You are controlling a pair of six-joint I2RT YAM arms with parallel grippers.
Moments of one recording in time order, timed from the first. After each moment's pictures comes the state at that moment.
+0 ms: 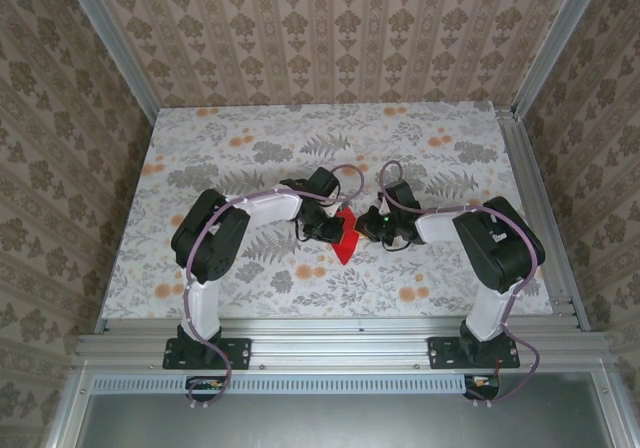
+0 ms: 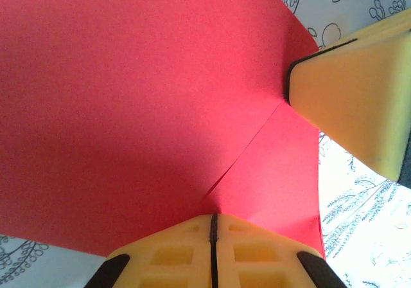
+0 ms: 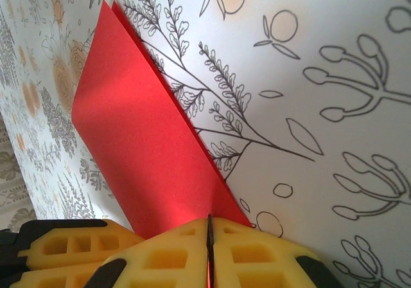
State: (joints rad) left arm -0.74 1.99 1.28 -0.58 0.36 -0.31; right arm 0.41 1.80 0.78 0.14 -0.44 0.94
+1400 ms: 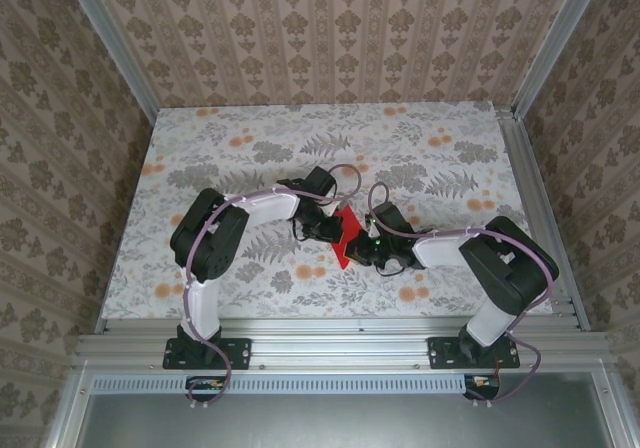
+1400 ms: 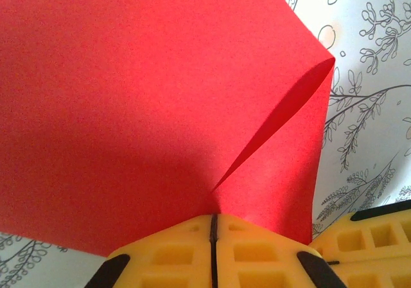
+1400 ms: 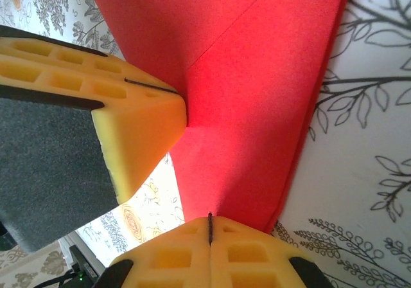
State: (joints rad) left arm -0.72 1.99 1.26 -0.55 0.41 -0.30; right arm 0.60 1.66 0.62 0.19 -0.43 1.04
